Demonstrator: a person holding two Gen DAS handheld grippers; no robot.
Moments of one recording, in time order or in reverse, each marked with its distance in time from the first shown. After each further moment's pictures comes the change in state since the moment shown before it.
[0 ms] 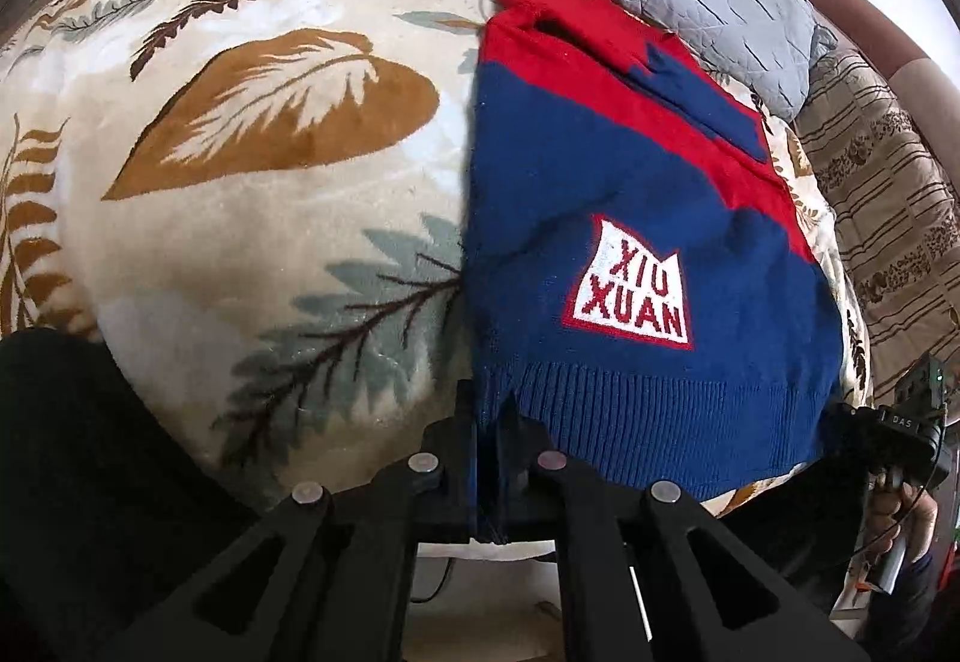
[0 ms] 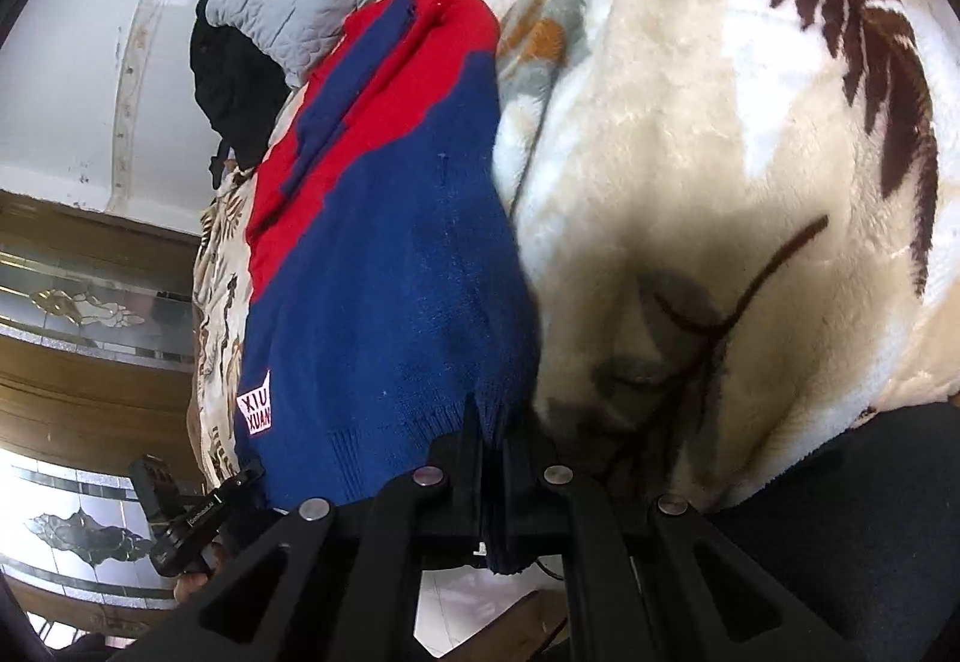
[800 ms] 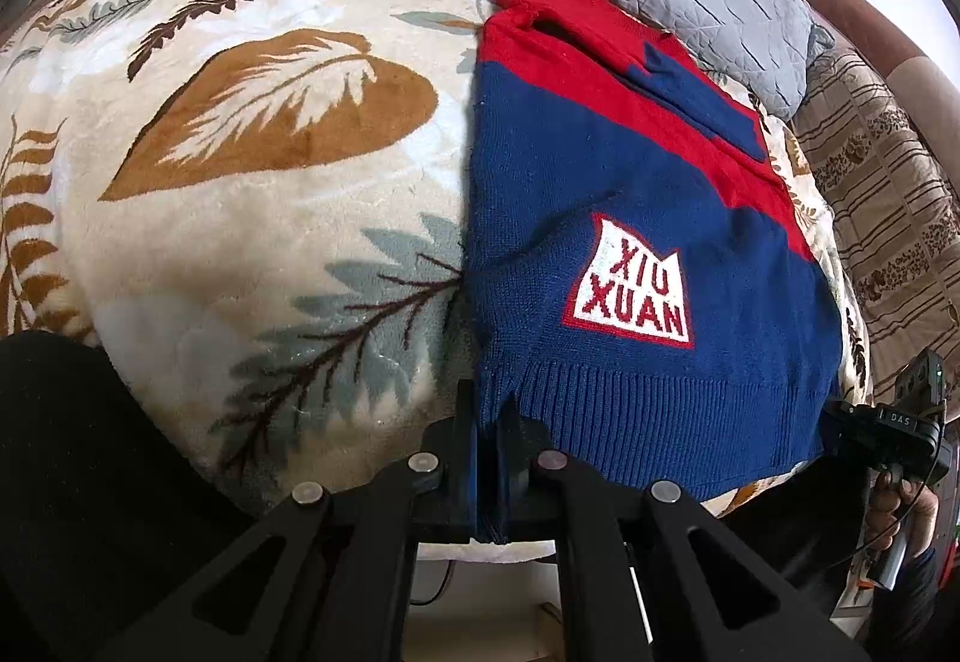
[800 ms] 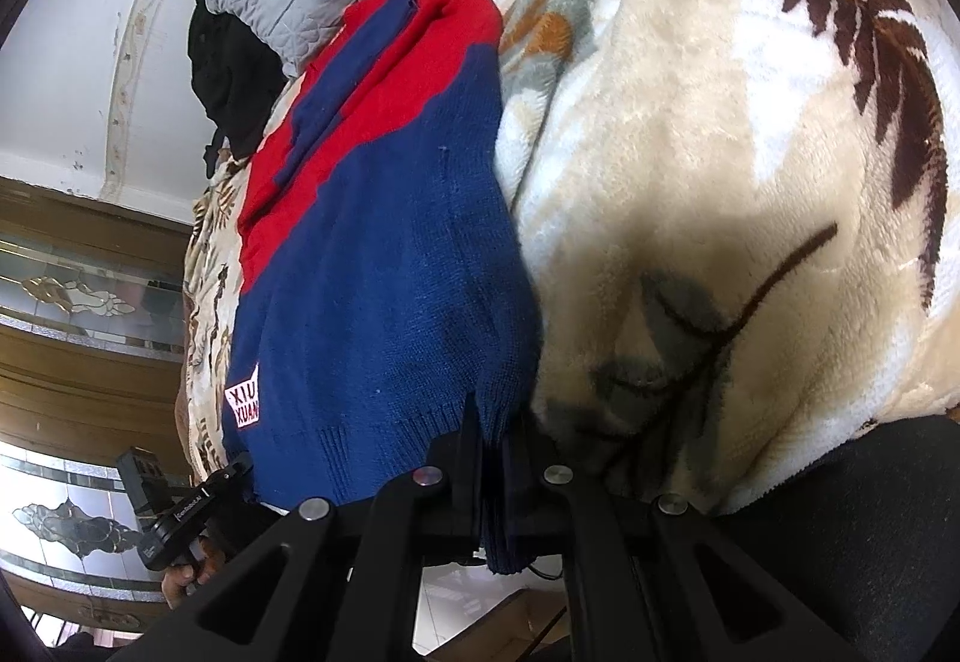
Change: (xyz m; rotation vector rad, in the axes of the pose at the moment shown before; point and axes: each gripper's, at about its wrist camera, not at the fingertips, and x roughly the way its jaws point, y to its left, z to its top) left arm 0.003 -0.004 0.000 0.006 0.000 0.000; right arm 0.002 0.004 -0.002 -0.027 0.007 -0.026
